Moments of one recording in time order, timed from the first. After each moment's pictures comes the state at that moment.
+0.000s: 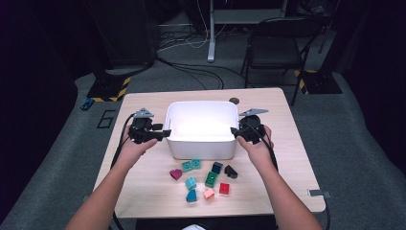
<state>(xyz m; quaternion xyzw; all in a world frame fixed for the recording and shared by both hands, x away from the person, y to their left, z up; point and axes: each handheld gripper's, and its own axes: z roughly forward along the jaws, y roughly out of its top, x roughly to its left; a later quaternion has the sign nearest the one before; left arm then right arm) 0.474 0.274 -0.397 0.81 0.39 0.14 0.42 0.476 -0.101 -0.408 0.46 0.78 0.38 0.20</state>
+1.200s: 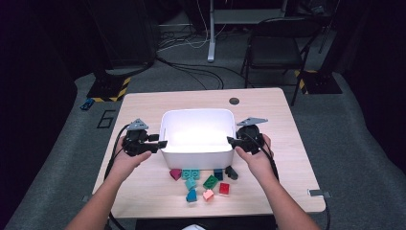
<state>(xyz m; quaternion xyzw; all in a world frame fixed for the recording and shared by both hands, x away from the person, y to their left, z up) 0.433 0.285 -0.399 0.82 0.38 0.13 0.42 0.441 -0.093 -0.409 0.45 0.78 0.39 0.18</state>
